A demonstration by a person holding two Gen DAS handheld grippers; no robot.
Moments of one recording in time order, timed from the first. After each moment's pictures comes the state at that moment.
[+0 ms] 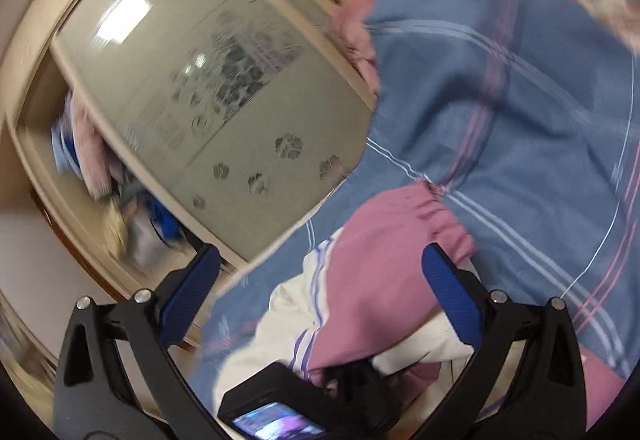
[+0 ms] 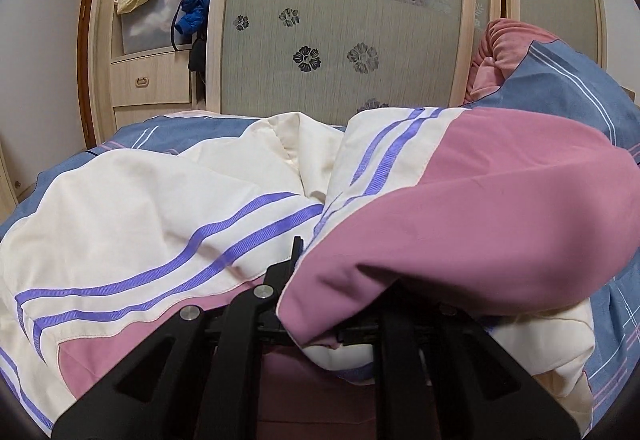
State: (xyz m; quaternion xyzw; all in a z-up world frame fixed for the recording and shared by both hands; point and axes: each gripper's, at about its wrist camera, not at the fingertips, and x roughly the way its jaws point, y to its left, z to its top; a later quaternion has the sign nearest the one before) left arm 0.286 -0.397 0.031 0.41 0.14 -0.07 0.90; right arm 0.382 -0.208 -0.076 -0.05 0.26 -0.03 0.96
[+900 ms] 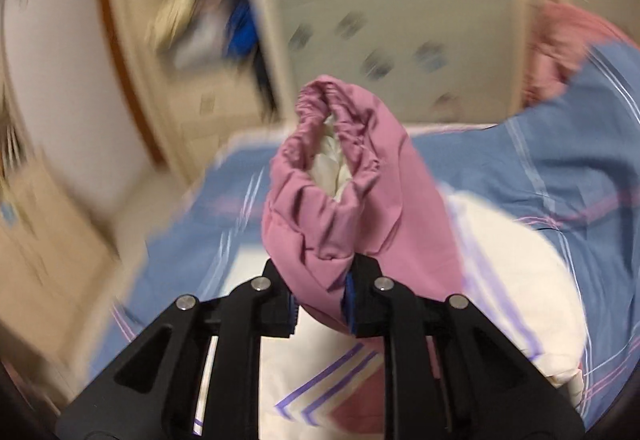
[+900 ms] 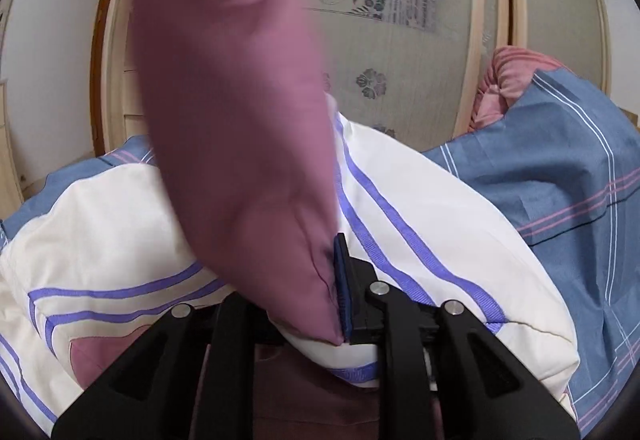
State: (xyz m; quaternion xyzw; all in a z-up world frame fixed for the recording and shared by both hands) left arm 0.418 -0.122 0.067 0.02 0.35 0.07 0.93; right arm 0.374 -0.201 -0.069 -0.08 0.22 -0.01 0.97
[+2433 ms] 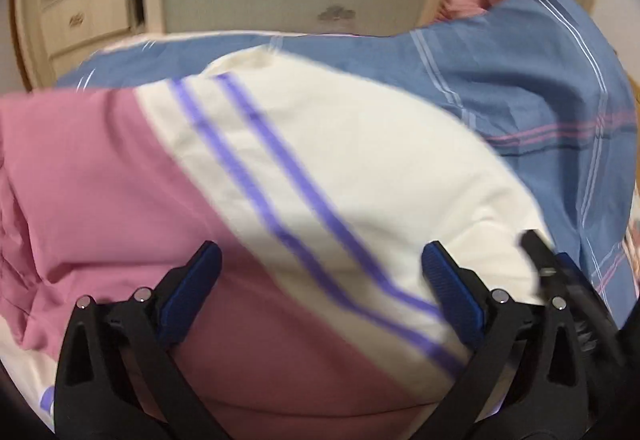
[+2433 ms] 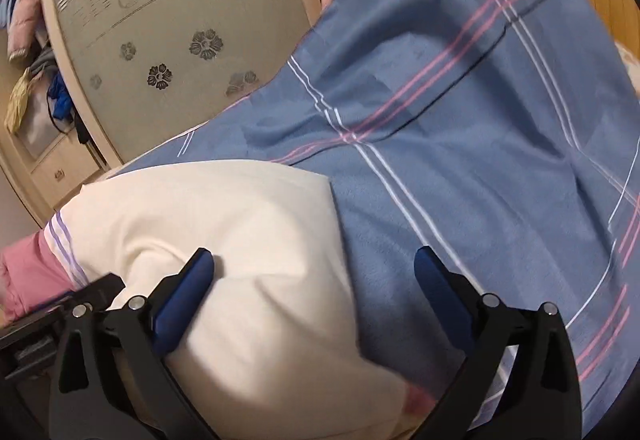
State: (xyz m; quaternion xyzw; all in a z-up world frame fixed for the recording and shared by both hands) left arm 0.451 -0.185 -0.075 -0.03 0.42 -0.13 0.90; right arm 0.364 -0.381 -0.074 0.18 0.31 -0.14 0.92
